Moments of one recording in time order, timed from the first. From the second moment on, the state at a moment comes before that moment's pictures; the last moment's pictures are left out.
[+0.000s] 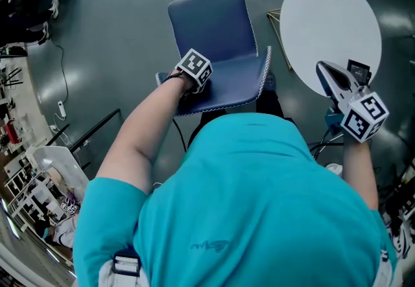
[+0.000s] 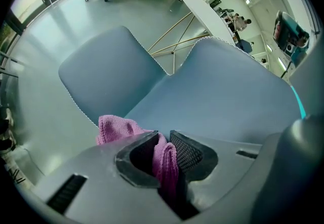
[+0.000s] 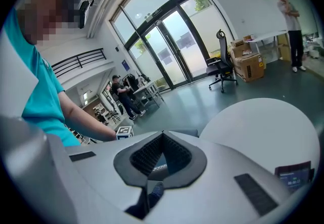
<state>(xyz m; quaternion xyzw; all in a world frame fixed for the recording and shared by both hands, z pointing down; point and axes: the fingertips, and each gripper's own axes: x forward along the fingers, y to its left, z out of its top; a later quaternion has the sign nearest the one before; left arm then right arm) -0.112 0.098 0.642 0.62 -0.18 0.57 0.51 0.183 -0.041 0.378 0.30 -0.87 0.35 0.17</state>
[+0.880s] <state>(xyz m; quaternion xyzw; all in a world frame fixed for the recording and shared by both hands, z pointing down) -0.023 0.058 0.651 0.63 -0.17 0.52 0.56 0.231 -0.038 0.390 0.33 -0.86 0.36 0.16</state>
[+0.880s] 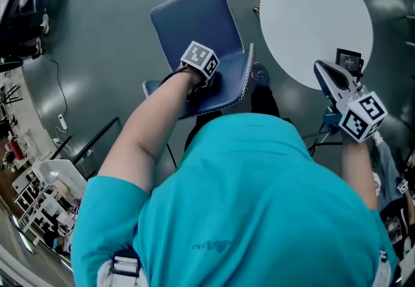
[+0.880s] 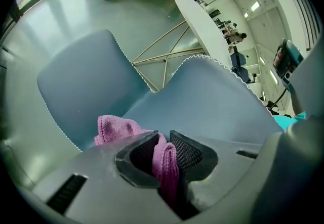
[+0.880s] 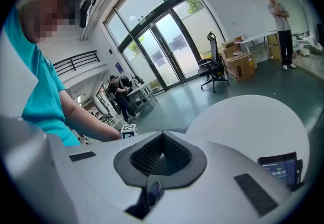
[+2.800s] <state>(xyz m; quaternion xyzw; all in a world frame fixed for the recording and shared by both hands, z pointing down) 0.070 -0.069 0.615 0.67 -0.25 0.15 0.68 0.218 -0.031 0.401 0.31 -0.86 0.36 0.20</state>
